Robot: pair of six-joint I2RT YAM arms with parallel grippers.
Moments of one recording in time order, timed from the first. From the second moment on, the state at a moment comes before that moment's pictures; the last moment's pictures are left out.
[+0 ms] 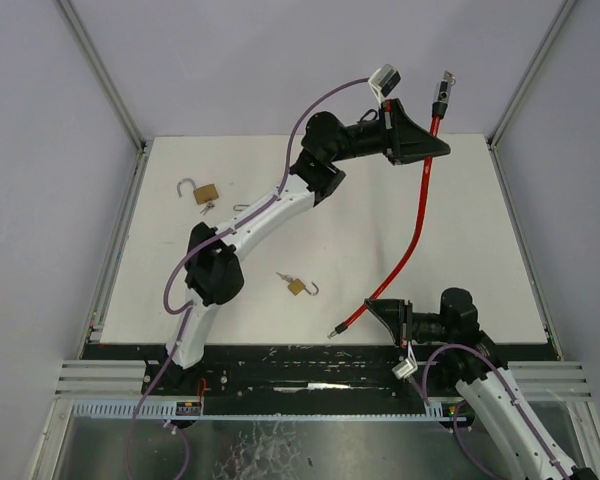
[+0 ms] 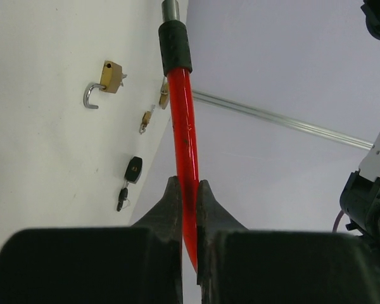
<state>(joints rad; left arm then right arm) -0.75 2.19 2.20 0.63 0.76 -1.53 0.38 0.20 0.07 -0.24 -1.01 -2.09</state>
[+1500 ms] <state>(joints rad) -0.63 1.63 0.95 0.92 0.60 0.04 0.27 0.61 0.92 -0.57 -0.64 -0.24</state>
